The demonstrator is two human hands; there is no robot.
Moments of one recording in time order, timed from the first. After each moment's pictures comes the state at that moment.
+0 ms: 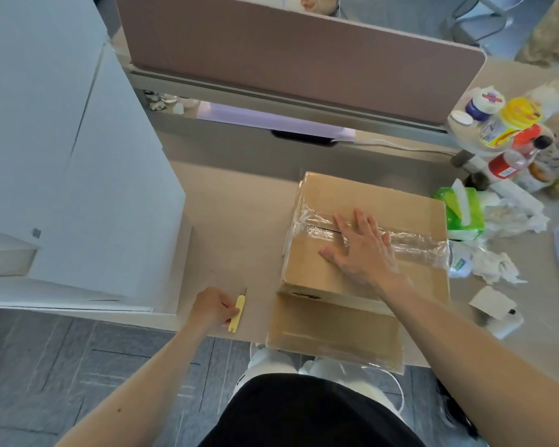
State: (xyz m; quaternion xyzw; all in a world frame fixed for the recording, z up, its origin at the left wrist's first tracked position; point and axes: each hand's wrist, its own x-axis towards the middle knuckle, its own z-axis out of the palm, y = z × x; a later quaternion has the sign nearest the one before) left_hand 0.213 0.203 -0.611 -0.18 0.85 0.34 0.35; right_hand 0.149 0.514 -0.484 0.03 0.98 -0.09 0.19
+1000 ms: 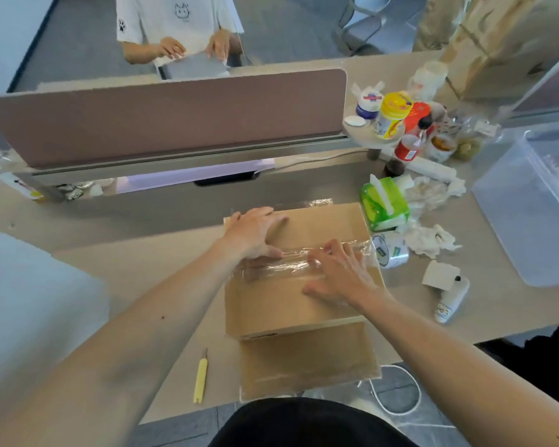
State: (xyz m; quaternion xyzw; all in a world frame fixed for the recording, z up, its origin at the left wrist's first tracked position) left_hand 0.016 0.415 -0.469 0.32 0.92 0.05 0.22; right_hand 0.169 0.585 -0.458 0.09 0.97 -0.15 0.16
